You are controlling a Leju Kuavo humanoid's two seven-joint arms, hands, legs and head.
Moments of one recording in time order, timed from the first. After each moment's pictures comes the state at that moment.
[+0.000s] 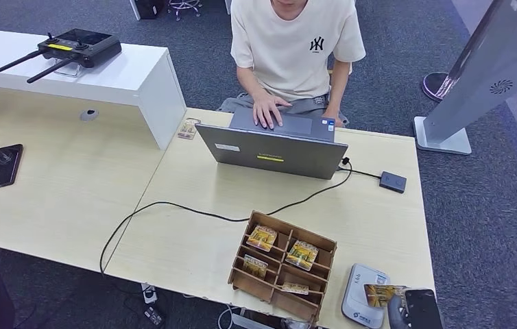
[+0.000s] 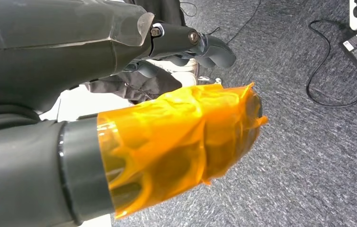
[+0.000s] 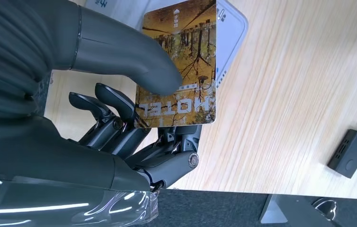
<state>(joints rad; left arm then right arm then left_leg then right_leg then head) 0.04 0.05 0.08 -0.03 -1.28 0.44 0.10 0.31 -0.10 0.22 -1.52 0.24 -0.43 0.11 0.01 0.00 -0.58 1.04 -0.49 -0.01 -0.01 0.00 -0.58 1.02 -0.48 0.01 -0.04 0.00</state>
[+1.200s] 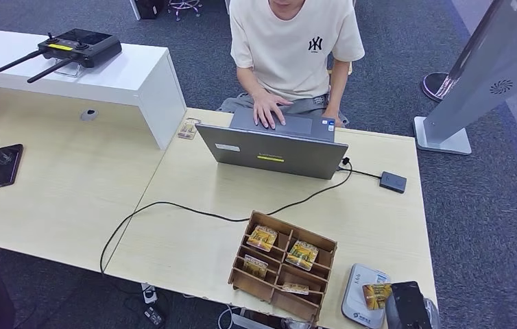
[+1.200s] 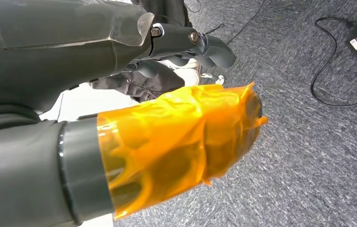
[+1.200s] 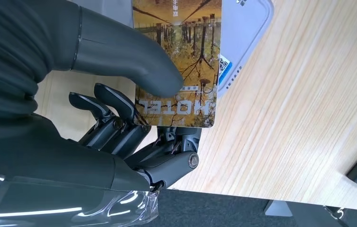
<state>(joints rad) 0.04 0.06 0.08 -0.03 -1.24 0.44 0.11 0.27 -0.06 0.17 -1.44 0.39 -0.37 0.15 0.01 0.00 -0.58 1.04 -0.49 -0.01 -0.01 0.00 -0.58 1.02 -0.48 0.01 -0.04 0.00</state>
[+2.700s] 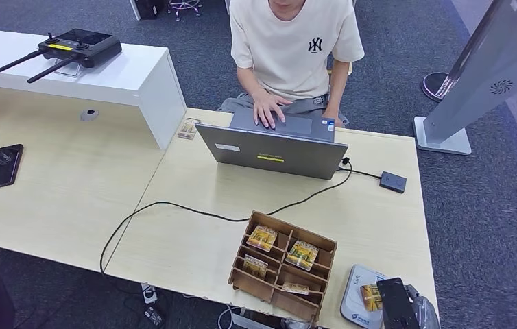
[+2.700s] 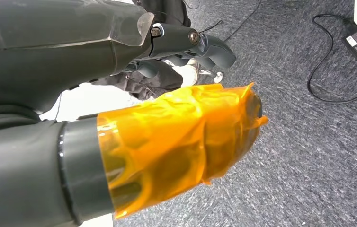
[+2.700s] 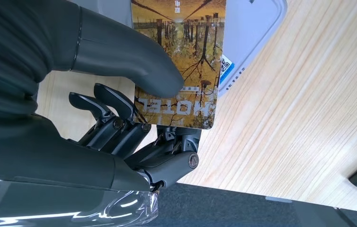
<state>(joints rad) 0.04 0.05 0.03 -0.03 -1.19 0.44 0.12 0.26 -0.04 0.20 -1.44 0.55 -0.36 0.24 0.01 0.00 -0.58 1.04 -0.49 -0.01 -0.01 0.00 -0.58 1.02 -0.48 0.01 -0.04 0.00</state>
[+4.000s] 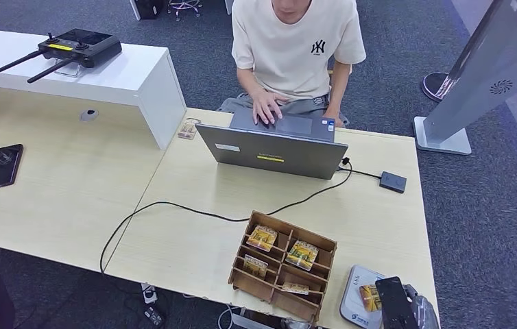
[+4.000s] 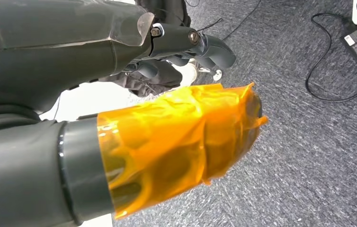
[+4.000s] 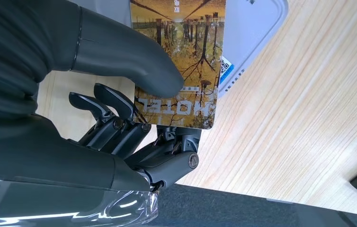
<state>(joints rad) 0.05 0.03 0.03 -0.03 -1.19 0.45 0.13 0.25 -0.03 0.20 -1.44 0.56 -0.35 0.25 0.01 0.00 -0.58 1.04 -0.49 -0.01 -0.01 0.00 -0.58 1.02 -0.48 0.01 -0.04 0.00</state>
